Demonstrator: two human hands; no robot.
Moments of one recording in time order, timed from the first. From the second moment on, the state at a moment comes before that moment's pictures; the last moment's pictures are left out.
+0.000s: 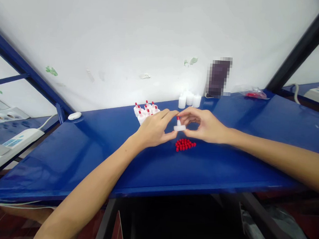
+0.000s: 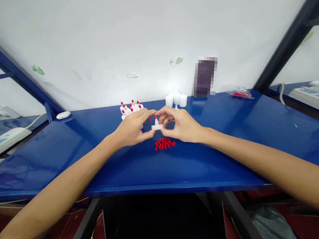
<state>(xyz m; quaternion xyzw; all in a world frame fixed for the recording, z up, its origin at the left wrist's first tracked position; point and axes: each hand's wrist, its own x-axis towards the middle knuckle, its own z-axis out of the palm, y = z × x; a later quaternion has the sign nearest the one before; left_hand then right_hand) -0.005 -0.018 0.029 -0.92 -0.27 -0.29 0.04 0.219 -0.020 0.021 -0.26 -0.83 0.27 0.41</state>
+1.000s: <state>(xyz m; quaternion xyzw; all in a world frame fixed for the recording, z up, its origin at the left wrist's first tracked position) -0.035 0.012 0.026 -0.90 -0.34 -0.17 0.22 0.270 0.041 0.002 -0.50 -0.82 0.04 0.27</state>
